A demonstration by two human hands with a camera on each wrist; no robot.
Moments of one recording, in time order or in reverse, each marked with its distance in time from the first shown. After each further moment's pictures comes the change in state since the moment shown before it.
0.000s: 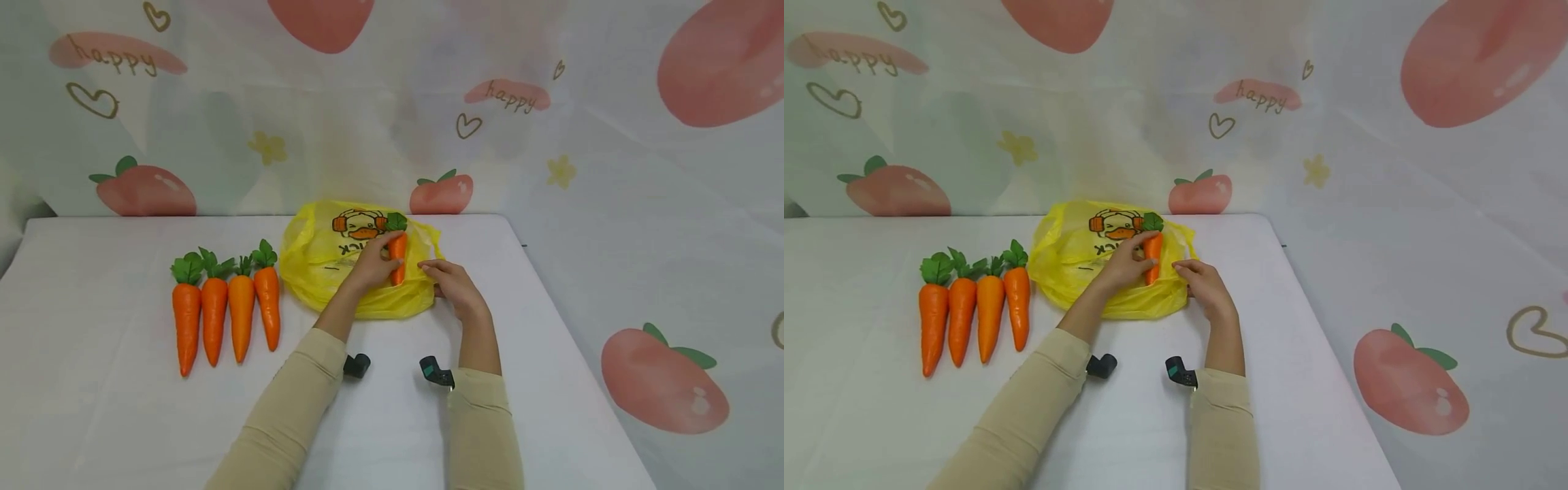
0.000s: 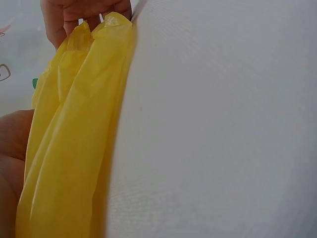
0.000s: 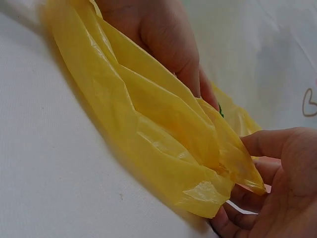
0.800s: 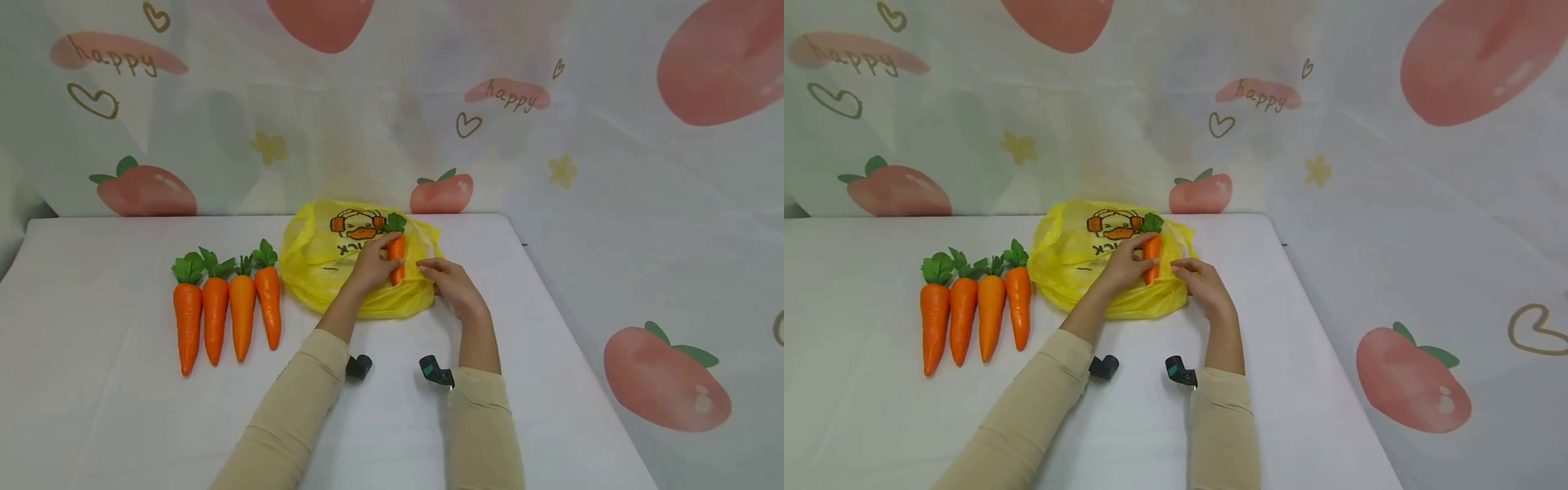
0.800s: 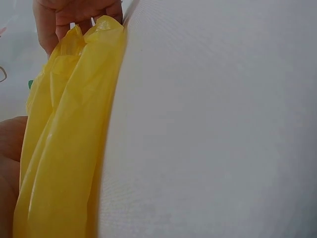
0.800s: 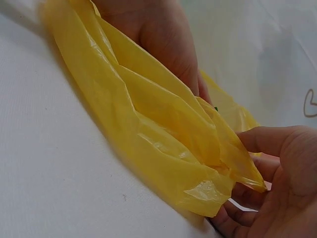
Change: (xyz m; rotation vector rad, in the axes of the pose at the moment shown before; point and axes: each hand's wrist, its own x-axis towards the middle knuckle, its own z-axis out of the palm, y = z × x) left_hand -0.002 0.001 0.006 0.005 0.052 -0.044; right_hand 0.000 0.000 0.002 -0.009 -0.001 -0.019
